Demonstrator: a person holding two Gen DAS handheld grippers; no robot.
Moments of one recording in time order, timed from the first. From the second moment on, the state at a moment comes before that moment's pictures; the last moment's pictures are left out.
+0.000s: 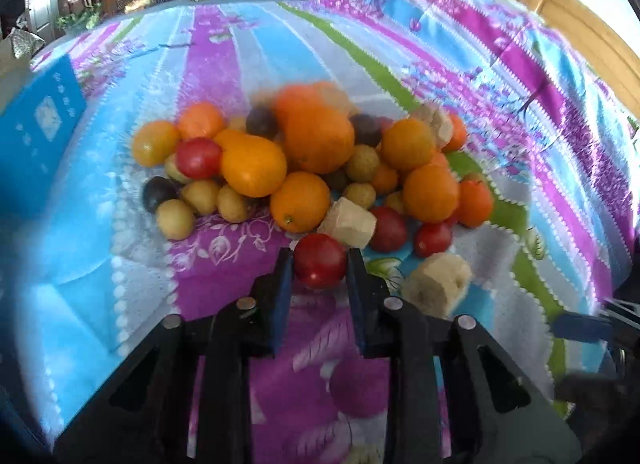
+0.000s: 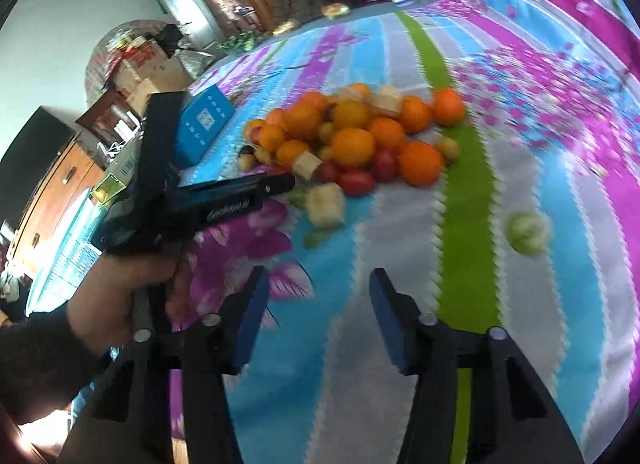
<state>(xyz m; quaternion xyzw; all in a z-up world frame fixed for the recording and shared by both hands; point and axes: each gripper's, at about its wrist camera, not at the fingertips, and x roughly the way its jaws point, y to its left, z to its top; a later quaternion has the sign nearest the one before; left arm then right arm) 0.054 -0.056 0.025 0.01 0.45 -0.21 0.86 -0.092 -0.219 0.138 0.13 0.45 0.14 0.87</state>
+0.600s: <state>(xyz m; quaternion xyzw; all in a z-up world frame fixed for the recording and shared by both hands) 0.037 -0.029 0.046 -0.03 0.44 -0.21 0.87 -0.010 -0.180 0.092 0.04 0.47 0.11 0.87</state>
